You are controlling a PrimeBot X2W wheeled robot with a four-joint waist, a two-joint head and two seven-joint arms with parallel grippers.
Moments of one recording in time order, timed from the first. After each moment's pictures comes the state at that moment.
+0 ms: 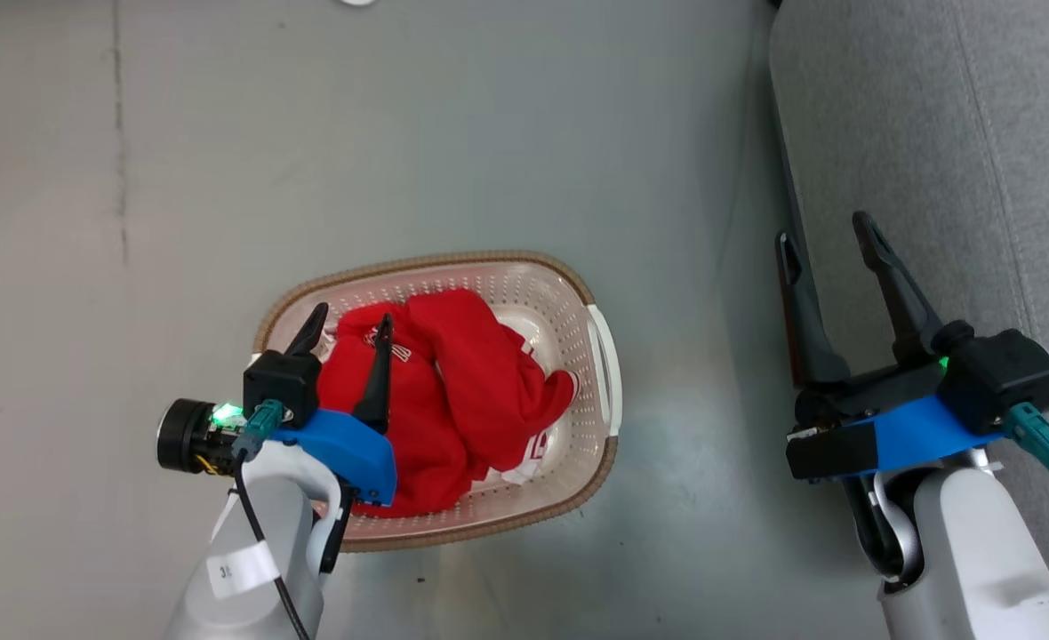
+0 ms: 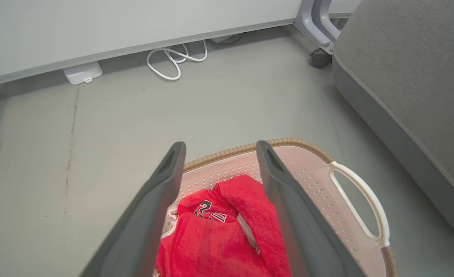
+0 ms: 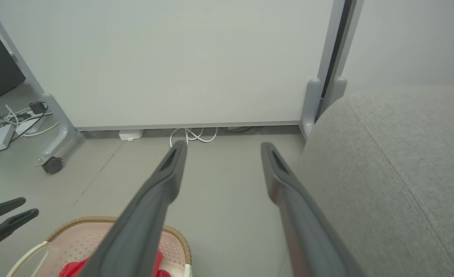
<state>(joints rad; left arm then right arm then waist) -0.47 0.06 -0.21 0.72 -0.11 -0.10 -0.26 -0.31 -0.05 0.05 0.09 0.10 0.13 -0.19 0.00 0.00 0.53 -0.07</state>
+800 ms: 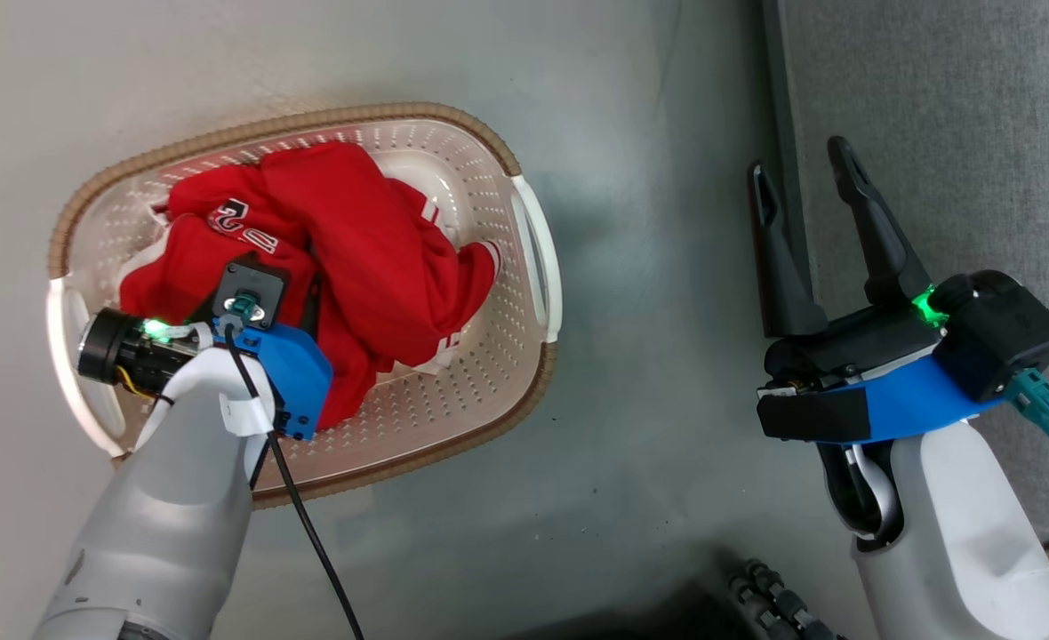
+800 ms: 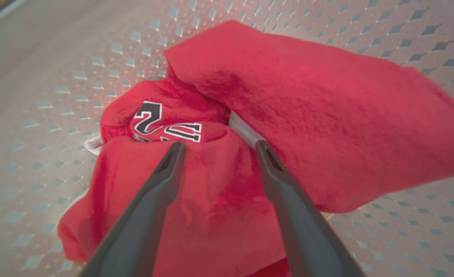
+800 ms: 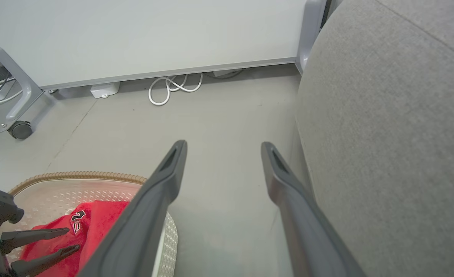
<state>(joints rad) -0.81 0.14 -0.33 1.16 -0.02 -0.09 -0.20 -0.42 -0.05 0.13 0.07 0.17 0.13 -0.25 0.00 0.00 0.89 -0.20</state>
